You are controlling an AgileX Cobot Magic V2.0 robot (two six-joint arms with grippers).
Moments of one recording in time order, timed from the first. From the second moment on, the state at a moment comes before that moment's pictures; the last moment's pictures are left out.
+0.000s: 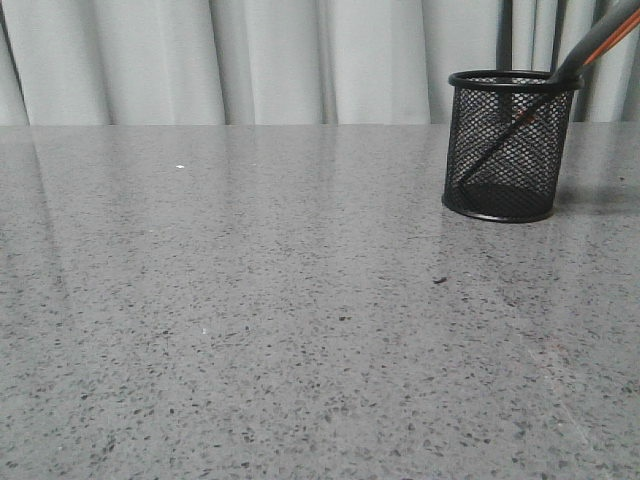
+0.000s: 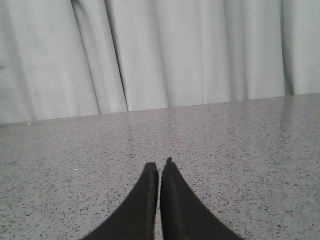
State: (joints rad) left arm -0.01 -0.01 0.00 -0.05 0.02 0.12; right arm 0.02 0.25 -0.27 0.50 0.16 -0.38
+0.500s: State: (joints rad) left arm -0.01 -0.01 0.00 -0.05 0.02 0.12; right arm 0.02 0.25 -0.21 0.43 0.12 -0.37
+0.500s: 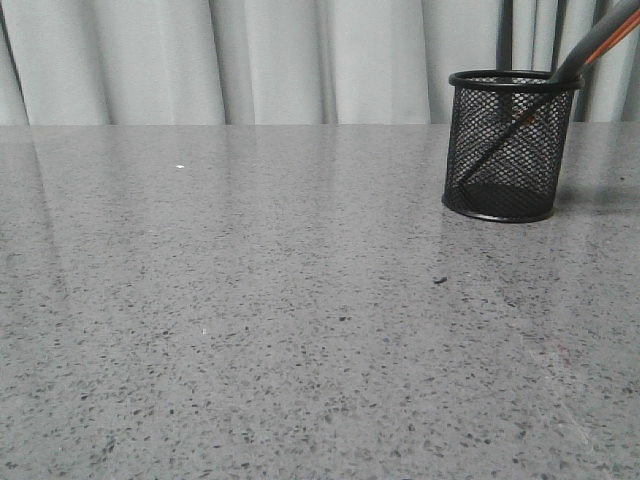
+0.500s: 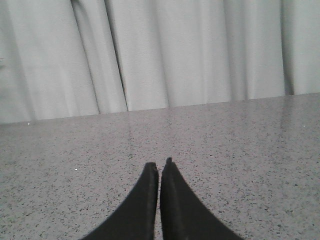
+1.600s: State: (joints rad) left arm -0.01 -0.01 0.00 -0.05 0.02 0.12; right arm 0.02 -0.01 0.01 0.11 0.08 -0.19
